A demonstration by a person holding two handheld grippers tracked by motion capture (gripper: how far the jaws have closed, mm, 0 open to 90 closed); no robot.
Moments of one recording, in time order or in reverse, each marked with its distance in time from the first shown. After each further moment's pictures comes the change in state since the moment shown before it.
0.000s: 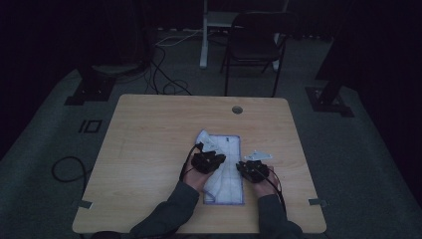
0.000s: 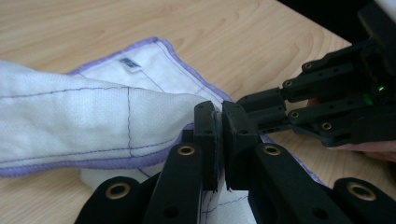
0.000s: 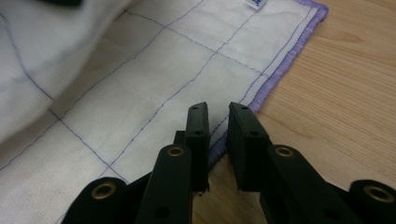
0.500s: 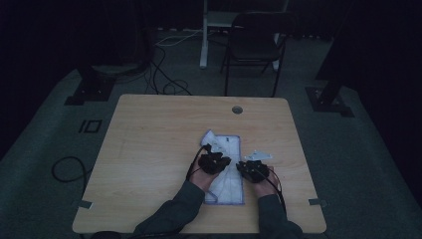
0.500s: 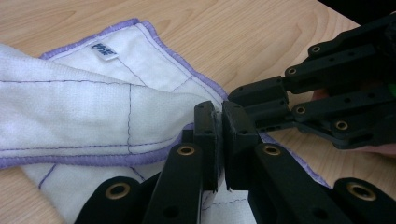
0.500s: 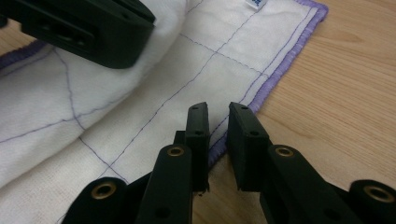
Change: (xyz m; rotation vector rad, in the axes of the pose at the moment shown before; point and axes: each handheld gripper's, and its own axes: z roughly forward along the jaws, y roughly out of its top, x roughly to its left) left arm -0.005 0.000 0.024 0.055 -0.016 0.012; right arm 0.000 0.000 0.000 0.000 0.001 -0.001
